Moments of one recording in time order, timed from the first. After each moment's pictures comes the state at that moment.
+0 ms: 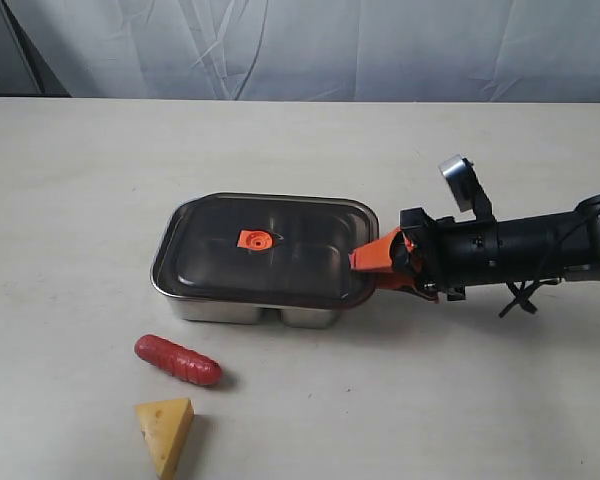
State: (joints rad) left arm -0.03 0.01 0.00 0.00 0.19 0.01; right arm 0.07 2.04 -0.76 1.68 1.08 -1.43
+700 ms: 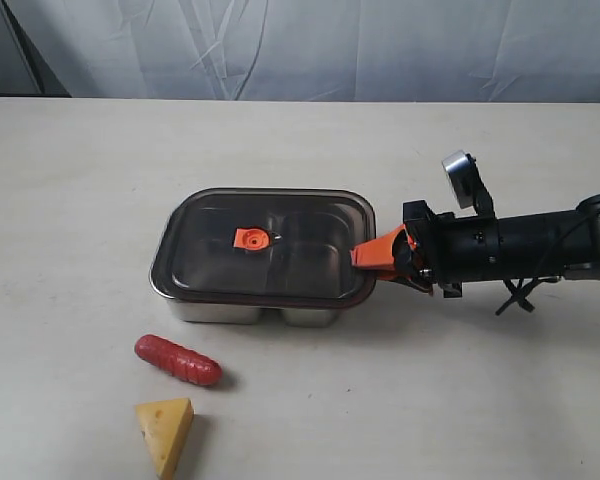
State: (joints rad) left arm -0.03 0.01 0.00 0.00 0.19 0.01; right arm 0.07 2.04 -0.76 1.70 1.11 -1.42
